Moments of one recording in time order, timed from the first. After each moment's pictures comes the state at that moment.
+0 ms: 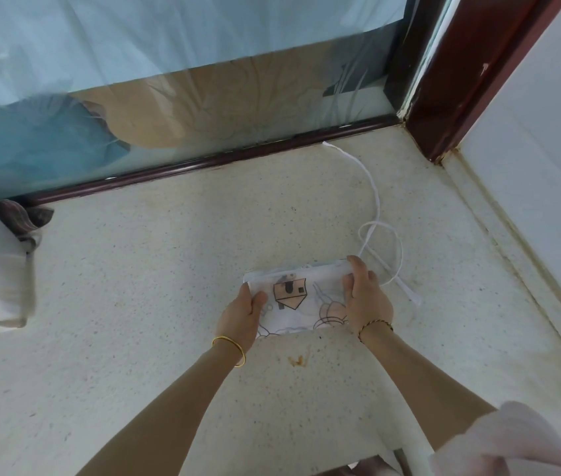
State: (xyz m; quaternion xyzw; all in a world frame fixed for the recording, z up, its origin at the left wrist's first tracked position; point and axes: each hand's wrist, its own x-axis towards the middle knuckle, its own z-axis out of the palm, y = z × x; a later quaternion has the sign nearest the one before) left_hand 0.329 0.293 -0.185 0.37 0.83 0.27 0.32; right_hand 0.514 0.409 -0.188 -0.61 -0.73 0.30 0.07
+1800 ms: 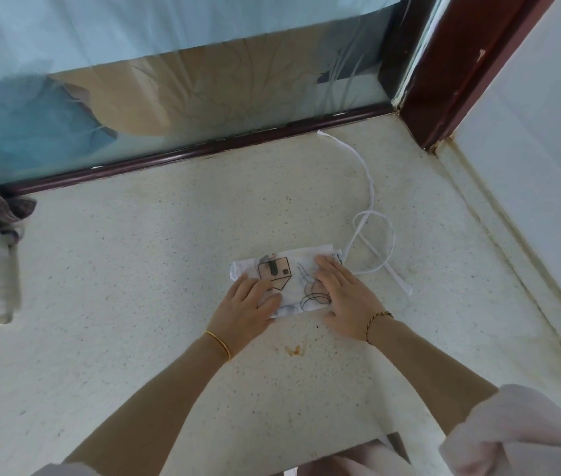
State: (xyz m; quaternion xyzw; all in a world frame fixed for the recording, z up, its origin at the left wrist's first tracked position) left_hand 0.311 0.286 -0.215 0.78 0.60 0.14 -0.05; right_hand 0.525 0.404 -0.190 -0.34 -0.91 0.23 -0.05
